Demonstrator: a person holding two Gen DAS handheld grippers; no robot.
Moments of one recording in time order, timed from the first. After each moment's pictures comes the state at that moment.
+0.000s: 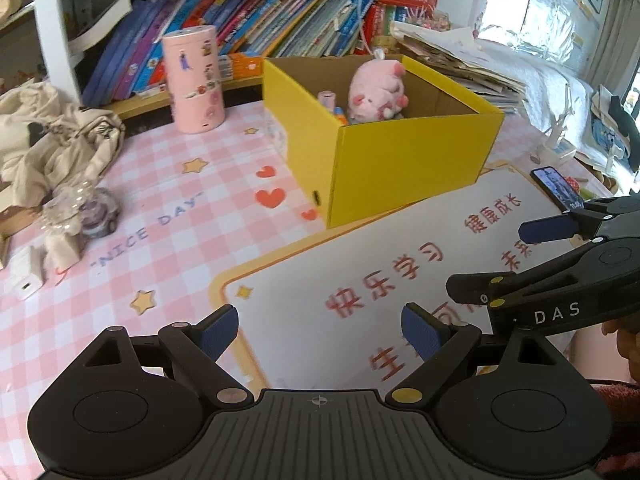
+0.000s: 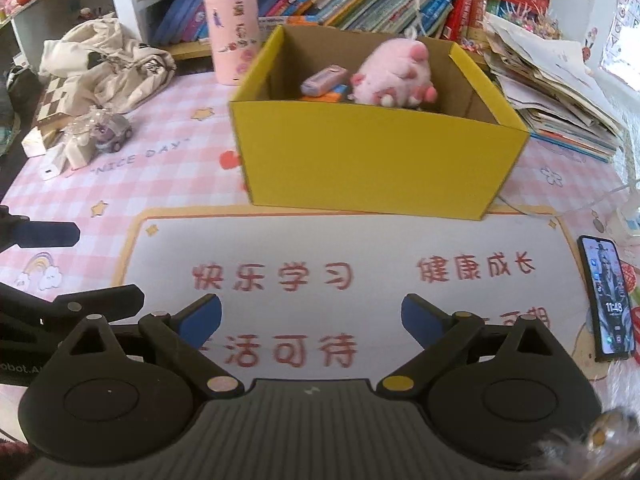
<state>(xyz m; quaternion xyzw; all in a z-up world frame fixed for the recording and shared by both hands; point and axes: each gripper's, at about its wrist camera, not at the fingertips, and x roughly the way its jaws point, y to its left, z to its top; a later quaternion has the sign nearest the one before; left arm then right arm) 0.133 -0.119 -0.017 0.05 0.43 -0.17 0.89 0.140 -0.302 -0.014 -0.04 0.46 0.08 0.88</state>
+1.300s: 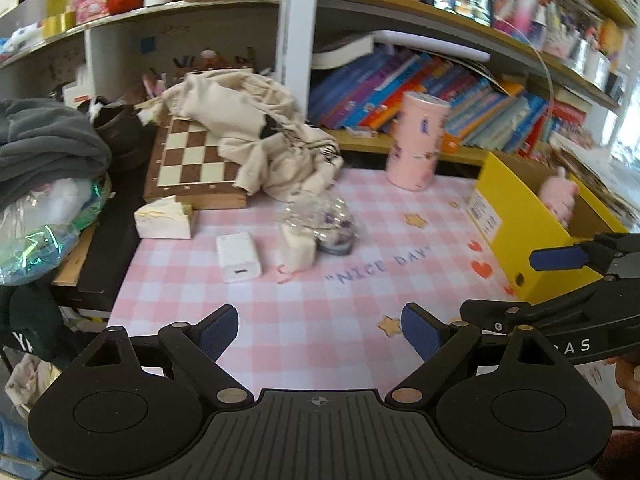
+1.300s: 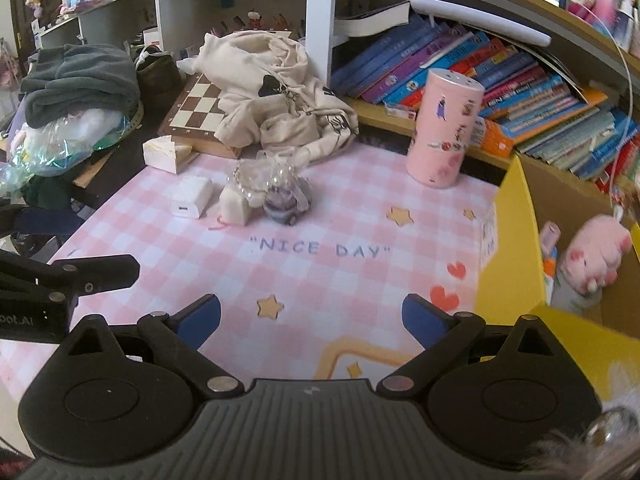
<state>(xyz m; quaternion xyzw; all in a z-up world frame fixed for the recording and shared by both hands) 0.128 0.068 0.008 -0.05 0.35 0.01 0.93 0.187 -0.112 0.009 -0.12 0.37 0.24 0.89</state>
